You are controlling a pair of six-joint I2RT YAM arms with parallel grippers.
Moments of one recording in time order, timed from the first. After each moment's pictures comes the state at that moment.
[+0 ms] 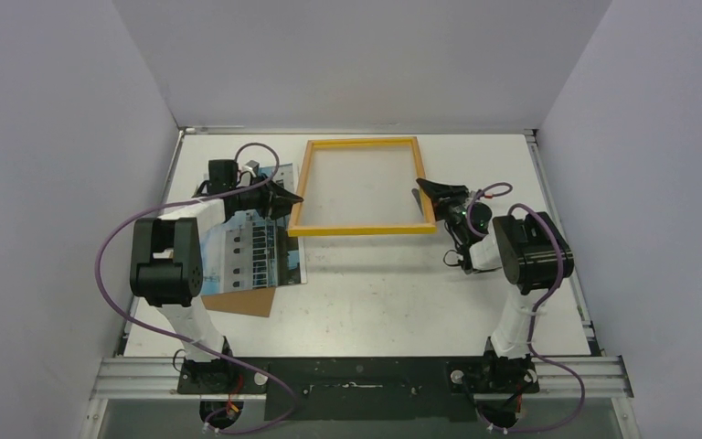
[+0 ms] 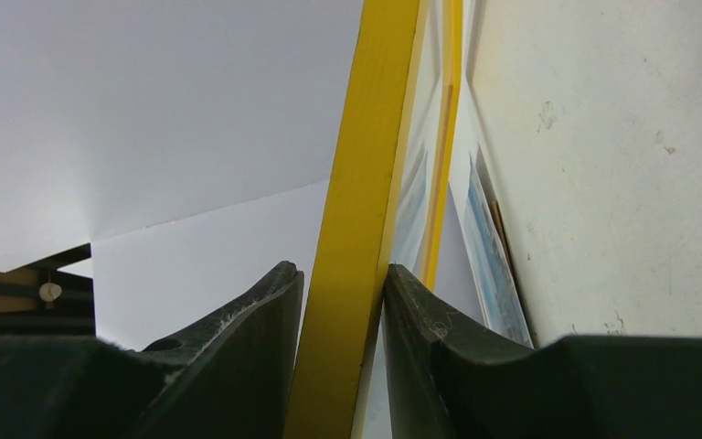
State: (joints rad) left arm -0.02 1.82 1.09 -0.06 0.93 -1.06; right arm 0.13 1.92 0.60 1.28 -0.35 1.80
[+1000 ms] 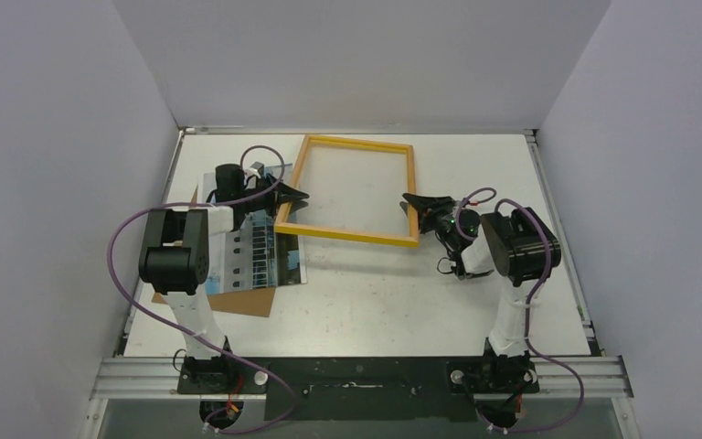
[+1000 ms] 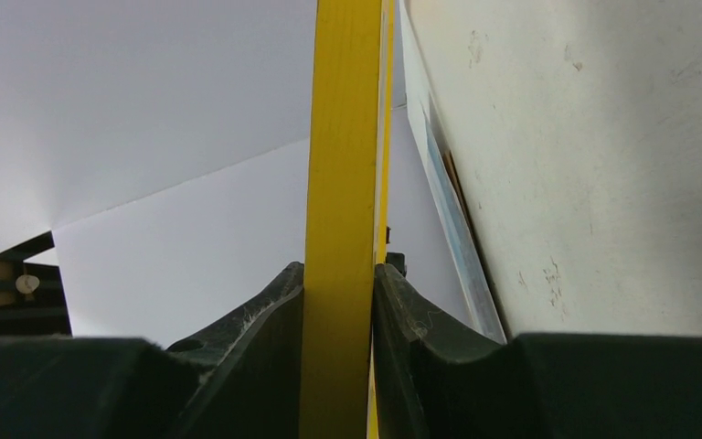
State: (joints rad) left arm -0.04 1.92 1.00 0.39 0.96 -1.31; right arm 0.19 2.01 0.59 1.31 -0.40 1.81
